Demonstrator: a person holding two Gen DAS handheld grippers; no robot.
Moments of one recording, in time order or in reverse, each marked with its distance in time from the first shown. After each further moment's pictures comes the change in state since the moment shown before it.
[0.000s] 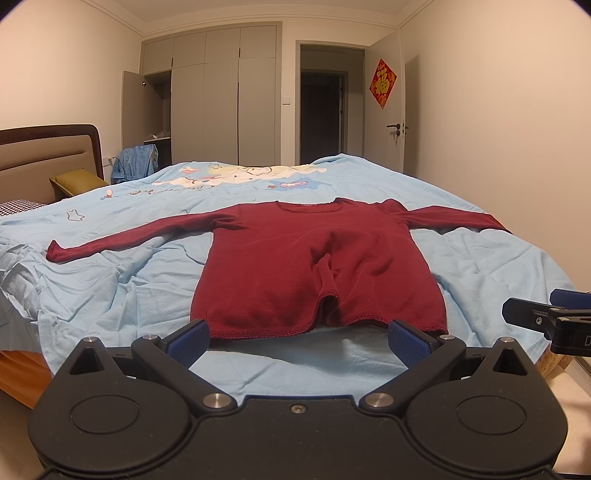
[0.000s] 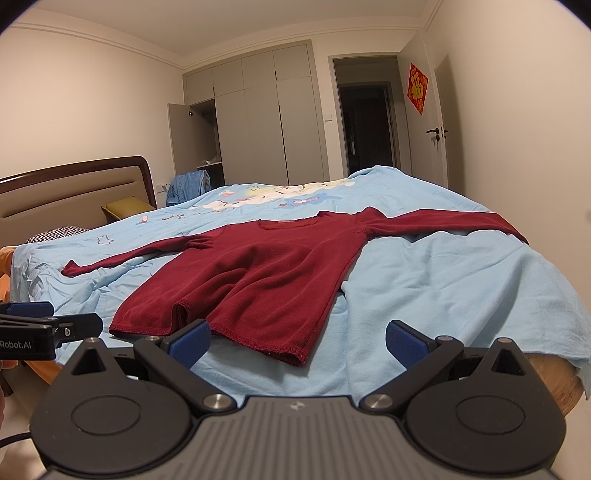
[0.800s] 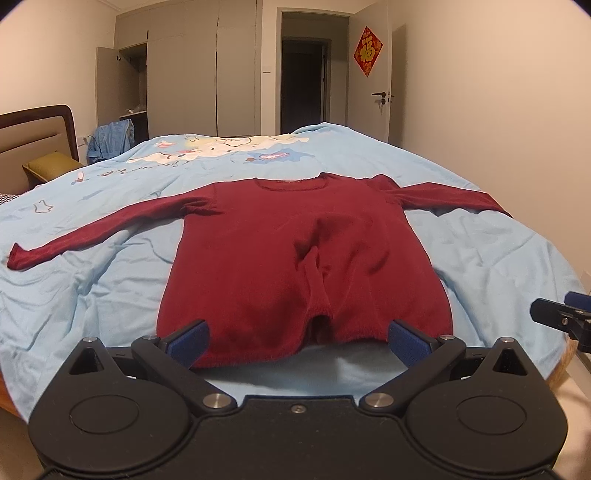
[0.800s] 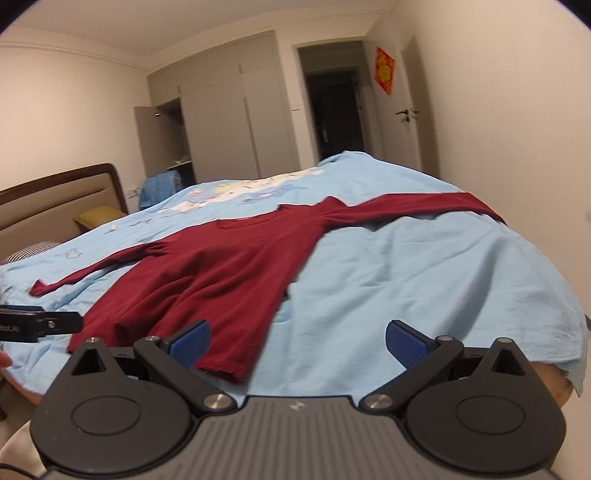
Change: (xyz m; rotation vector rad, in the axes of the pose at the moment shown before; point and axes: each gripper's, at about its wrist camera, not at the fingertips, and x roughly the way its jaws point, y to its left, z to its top) left arm 0.073 0.001 0.032 0.026 0.126 -0.063; right arm 0.035 -0.057 0.011 0.108 0.043 -0.079
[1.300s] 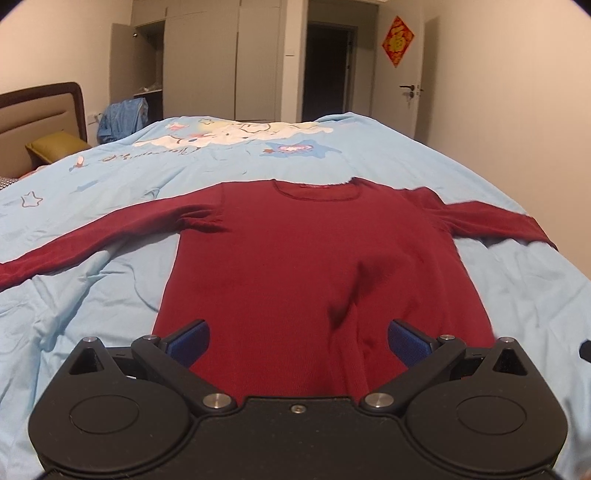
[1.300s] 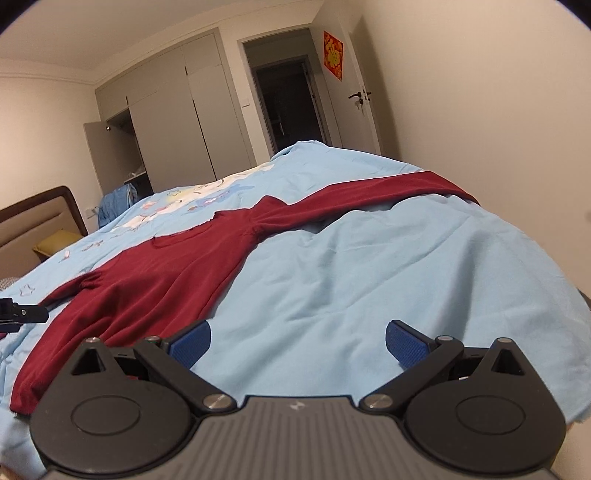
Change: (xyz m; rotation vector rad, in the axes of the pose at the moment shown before) left arm 0.109 0.025 0.072 -0.081 0.050 0.045; right arm 0.082 -0.062 0.029 0.124 0.016 -0.079
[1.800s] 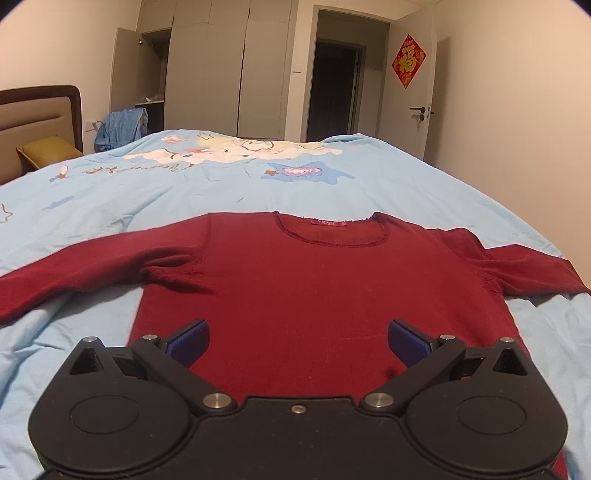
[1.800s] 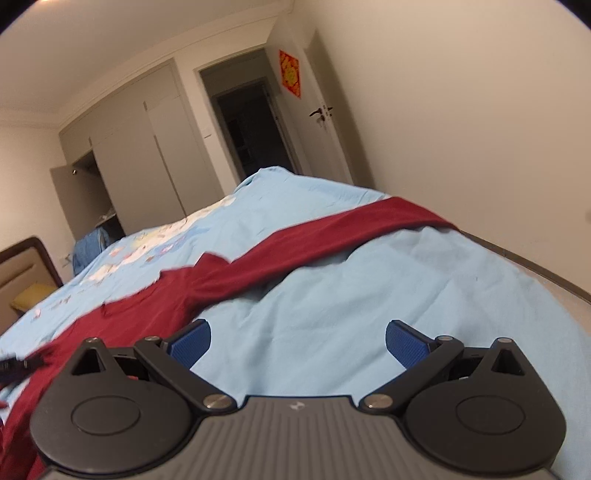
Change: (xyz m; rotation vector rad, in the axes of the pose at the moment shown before) left arm 0.121 0.014 0.049 -0.036 -0.071 -0.013; right arm 0.075 -0.068 0.069 0.134 -0.089 -0.061
